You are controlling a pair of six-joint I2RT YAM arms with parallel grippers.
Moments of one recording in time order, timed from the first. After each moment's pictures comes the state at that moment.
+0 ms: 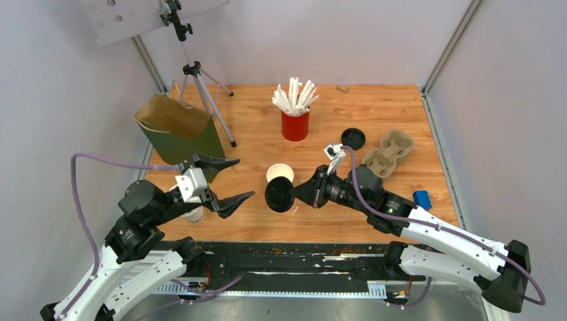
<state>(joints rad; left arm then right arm) -0.75 0.47 0.90 -0.31 0.32 0.09 0.99 0.89 0.71 -0.06 -0.09 0.75</state>
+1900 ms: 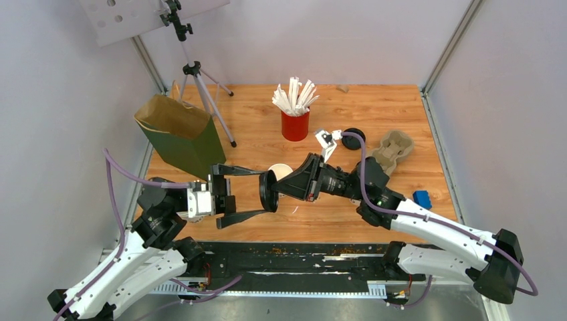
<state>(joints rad) -0.75 0.55 0.72 0.20 0.82 0.17 0.99 1.00 0.77 0.47 -0.42 0.95</state>
